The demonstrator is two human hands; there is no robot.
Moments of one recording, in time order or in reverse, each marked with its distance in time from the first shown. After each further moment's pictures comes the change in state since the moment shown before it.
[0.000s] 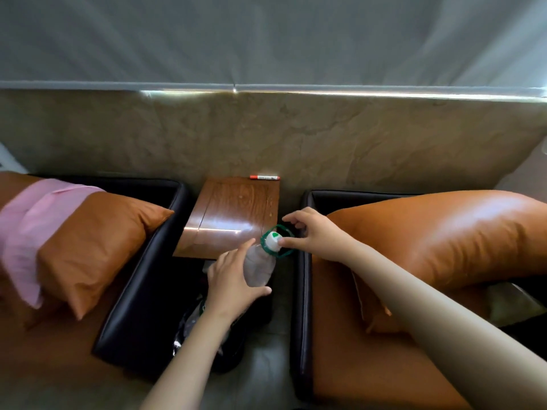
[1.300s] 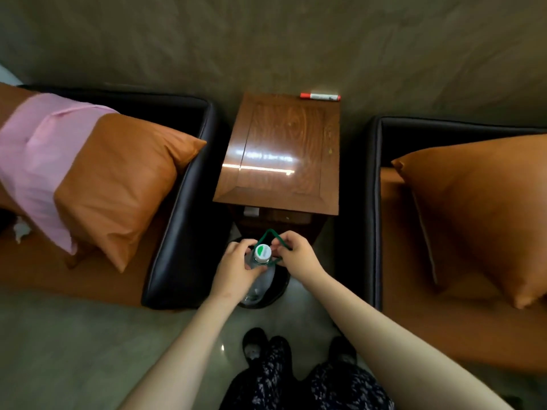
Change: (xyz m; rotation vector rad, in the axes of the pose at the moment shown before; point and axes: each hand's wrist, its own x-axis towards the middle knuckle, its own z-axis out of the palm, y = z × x) left_hand 0.034 -0.200 0.036 -0.182 -0.222 -0.346; right_hand 0.090 0.010 0.283 0.657 -0.023 0.573
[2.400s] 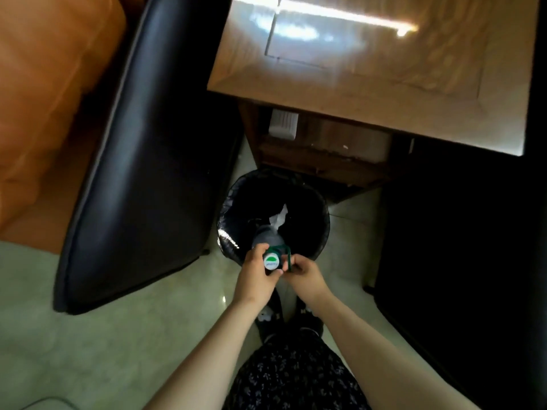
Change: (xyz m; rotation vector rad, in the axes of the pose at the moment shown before) left_hand 0.078 -0.248 0.187 -0.176 -0.211 -0.370; right_hand 0.110 0.271 0.145 0.124 -0.167 0.353
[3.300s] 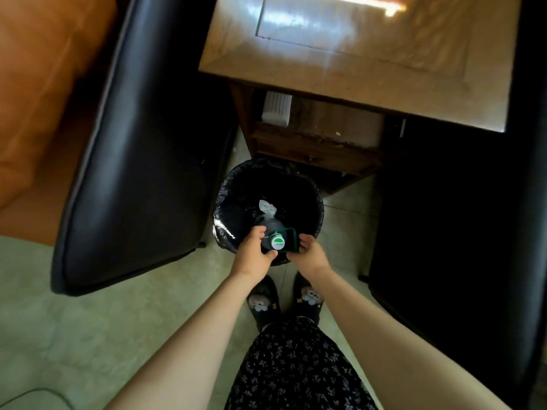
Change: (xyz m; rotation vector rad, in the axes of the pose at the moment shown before) left_hand 0.015 0.002 0.000 0.012 -0.062 -0.051; right_hand 0.014 -0.003 -0.015 -0.102 0.121 0.255
